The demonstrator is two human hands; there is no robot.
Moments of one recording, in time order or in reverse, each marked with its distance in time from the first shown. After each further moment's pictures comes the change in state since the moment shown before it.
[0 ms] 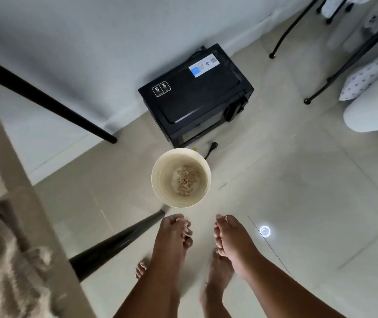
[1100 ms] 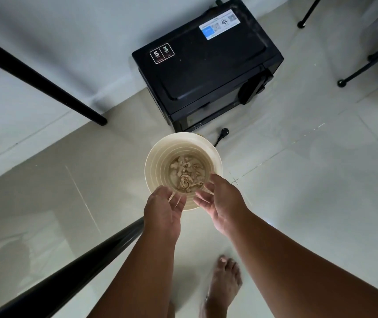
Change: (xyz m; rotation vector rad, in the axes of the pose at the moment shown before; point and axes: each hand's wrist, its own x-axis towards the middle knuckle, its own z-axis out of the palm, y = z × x) left_hand 0.163 -0.008 0.001 -0.436 0.213 -0.047; right_hand 0.145 -0.036 0.065 0.376 -0.067 0.026
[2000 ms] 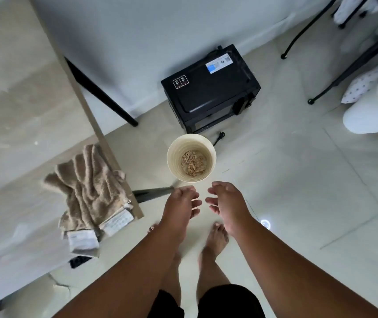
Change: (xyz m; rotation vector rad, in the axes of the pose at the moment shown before) left_hand -0.266 0.040 -0.037 0.544 -0.199 0.084; right_hand -0.257 -0.022 -0.038 -0.313 -0.007 -0.123
